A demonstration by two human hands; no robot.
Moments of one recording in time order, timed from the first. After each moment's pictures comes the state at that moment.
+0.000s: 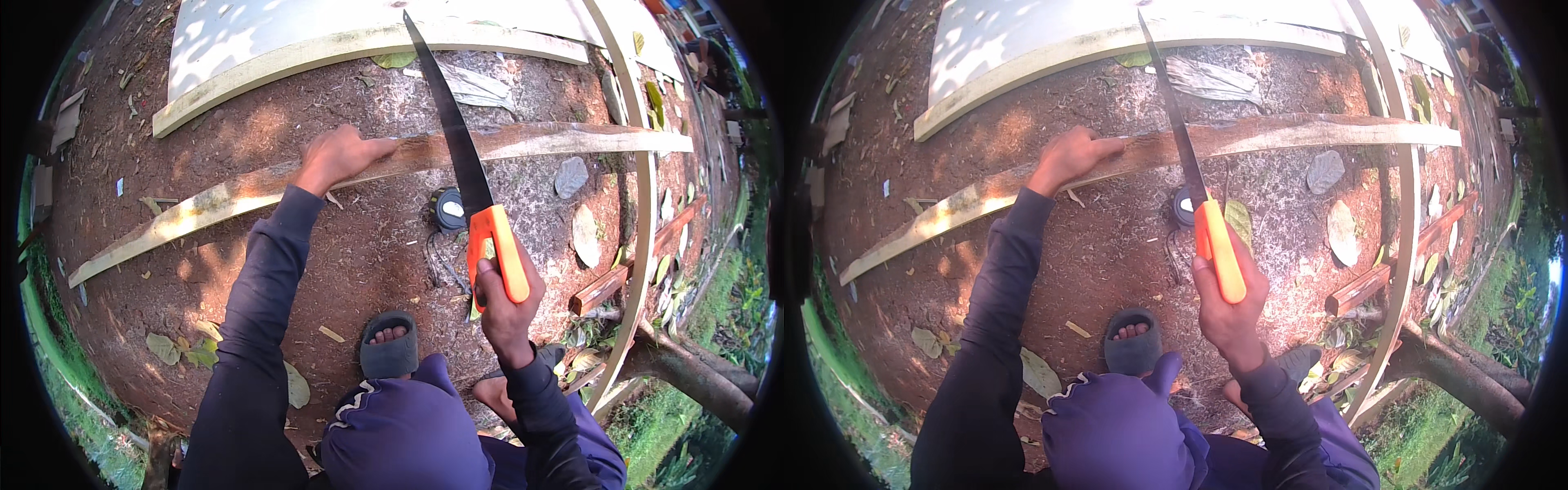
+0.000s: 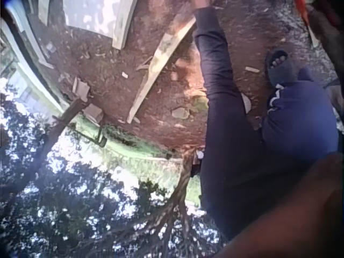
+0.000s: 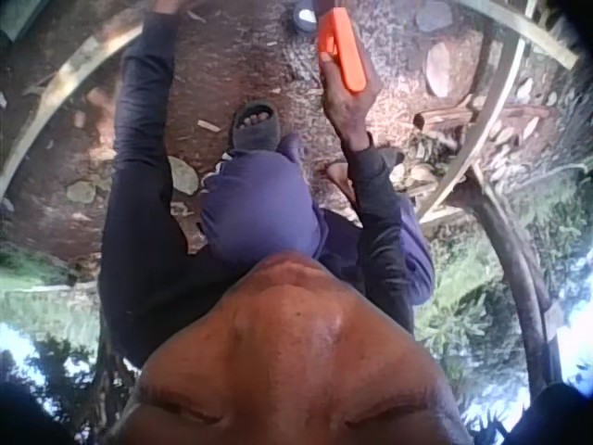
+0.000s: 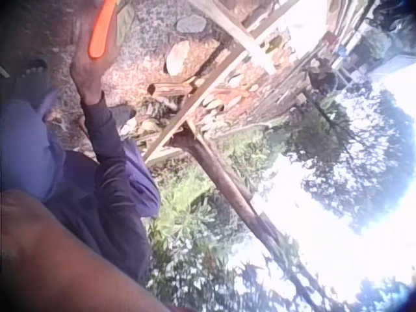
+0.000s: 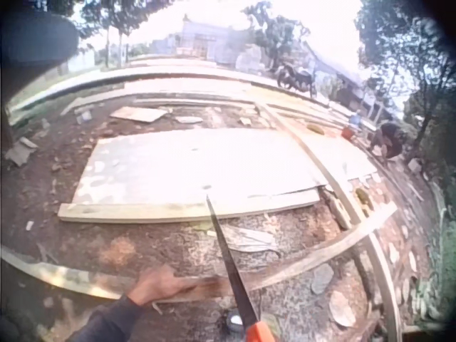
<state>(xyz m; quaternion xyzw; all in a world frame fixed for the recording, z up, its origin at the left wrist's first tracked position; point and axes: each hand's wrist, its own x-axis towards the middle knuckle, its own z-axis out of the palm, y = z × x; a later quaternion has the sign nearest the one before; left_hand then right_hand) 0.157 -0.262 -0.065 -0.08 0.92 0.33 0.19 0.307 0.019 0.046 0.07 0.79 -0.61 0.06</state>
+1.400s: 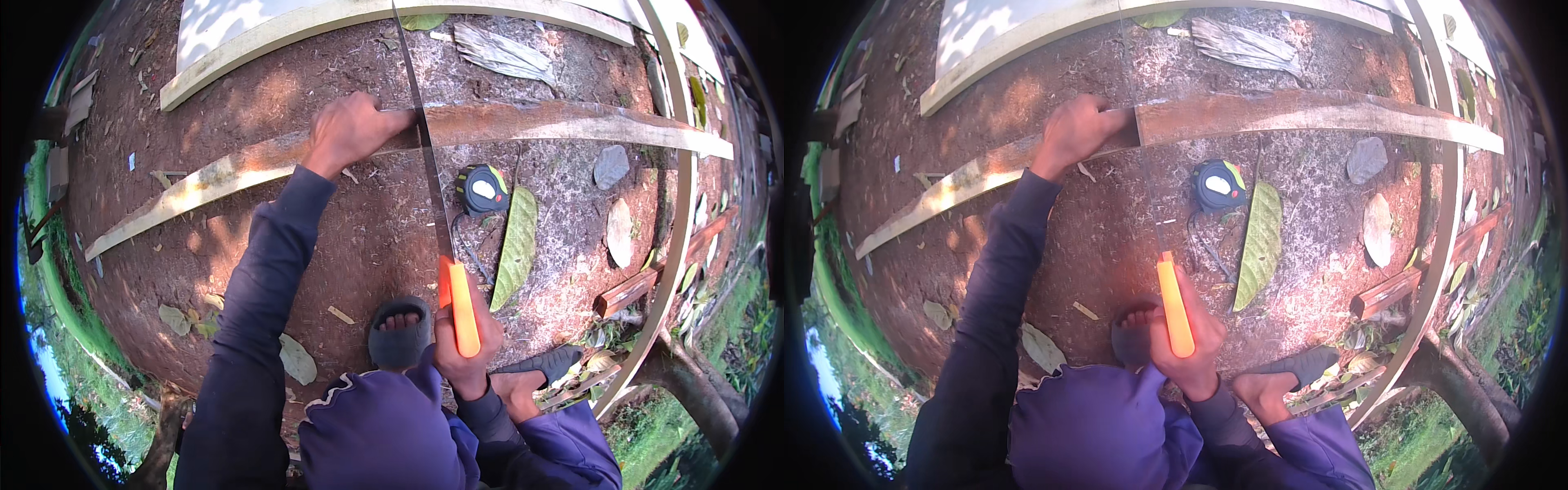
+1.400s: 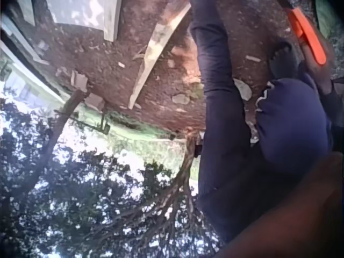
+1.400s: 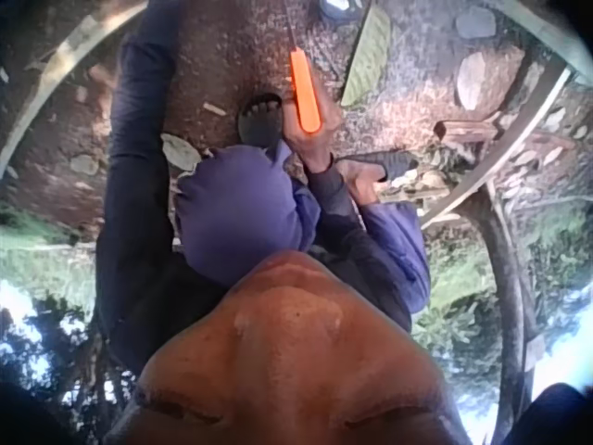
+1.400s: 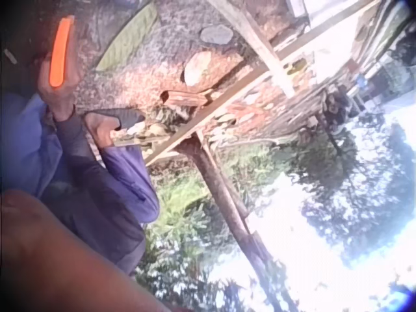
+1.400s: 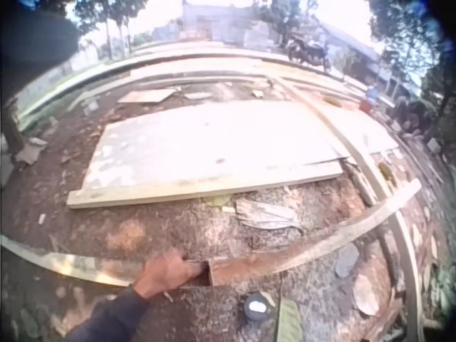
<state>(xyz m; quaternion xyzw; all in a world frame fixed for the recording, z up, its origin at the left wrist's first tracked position) 0.169 -0.253 -0.064 -0.09 0.94 0.28 0.14 0.370 -0.014 0.009 -0.06 0.84 -0.54 -0.01</state>
